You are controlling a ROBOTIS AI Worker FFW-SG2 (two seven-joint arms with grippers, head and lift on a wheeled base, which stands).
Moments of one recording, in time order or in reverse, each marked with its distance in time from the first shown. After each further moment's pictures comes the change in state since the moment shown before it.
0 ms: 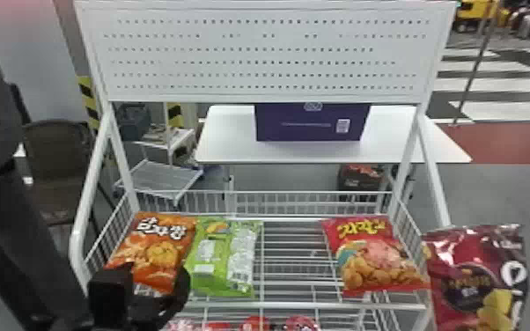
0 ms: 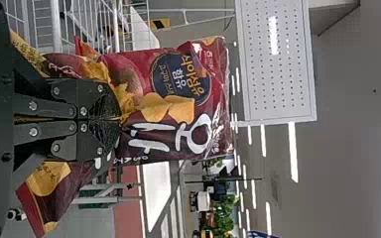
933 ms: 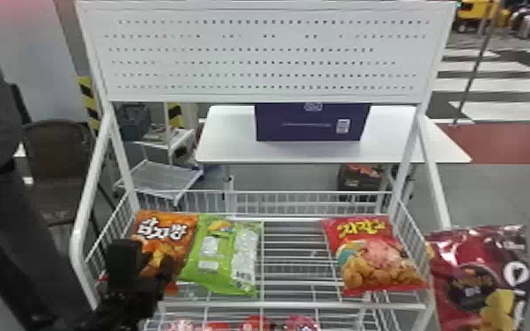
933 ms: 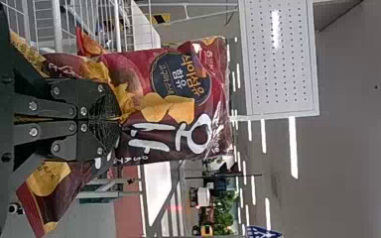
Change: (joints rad) left arm -0.216 -0.011 0.001 0.233 0.042 0.161 -0.033; right arm -0.022 0.003 -0.009 0.027 -0.004 0.002 0.000
